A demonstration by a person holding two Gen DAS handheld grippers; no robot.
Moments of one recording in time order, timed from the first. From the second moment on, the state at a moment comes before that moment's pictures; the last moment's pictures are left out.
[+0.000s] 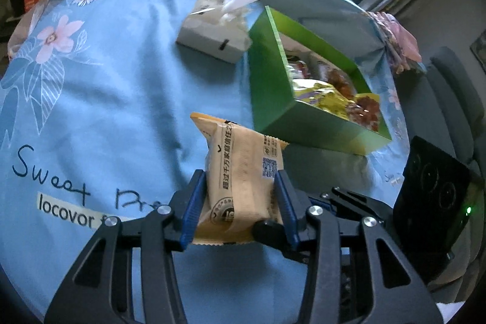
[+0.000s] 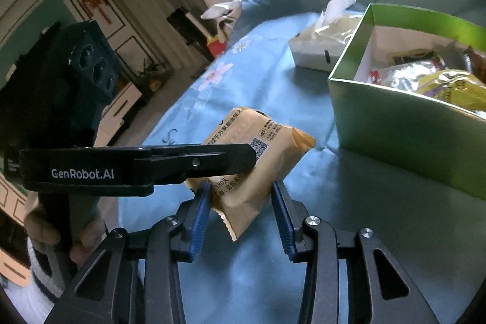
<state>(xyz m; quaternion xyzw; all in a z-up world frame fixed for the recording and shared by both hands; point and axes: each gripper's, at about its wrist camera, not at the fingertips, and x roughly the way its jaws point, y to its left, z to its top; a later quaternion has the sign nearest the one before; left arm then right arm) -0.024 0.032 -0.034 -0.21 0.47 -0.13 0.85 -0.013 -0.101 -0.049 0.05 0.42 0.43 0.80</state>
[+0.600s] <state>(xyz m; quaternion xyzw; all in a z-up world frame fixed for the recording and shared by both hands) 0.000 -0.032 0.013 -0.17 0.41 -0.18 0.88 -0.019 -0.165 0.005 0.05 0.36 0.40 0.84</state>
